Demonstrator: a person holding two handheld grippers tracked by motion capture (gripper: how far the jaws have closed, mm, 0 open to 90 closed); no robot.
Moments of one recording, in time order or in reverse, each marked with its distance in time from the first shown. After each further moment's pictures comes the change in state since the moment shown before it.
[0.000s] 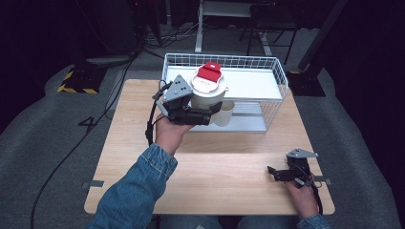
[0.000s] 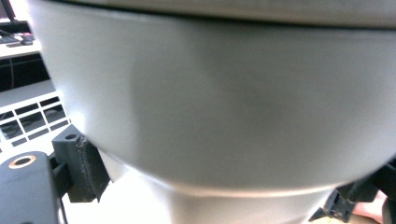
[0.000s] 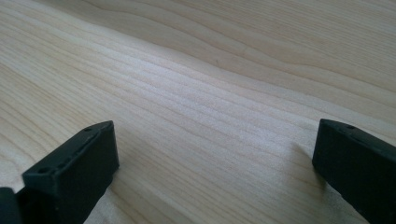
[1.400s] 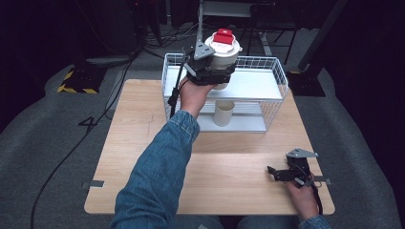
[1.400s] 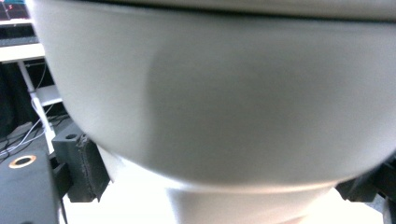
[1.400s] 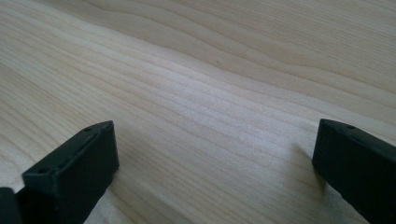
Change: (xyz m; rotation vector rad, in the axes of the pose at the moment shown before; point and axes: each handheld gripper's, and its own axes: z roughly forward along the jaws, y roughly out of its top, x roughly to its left) left arm 0.054 0.035 0.101 0.005 0.176 -0.061; right arm 0.000 0.000 0.001 -0.002 0.006 -0.005
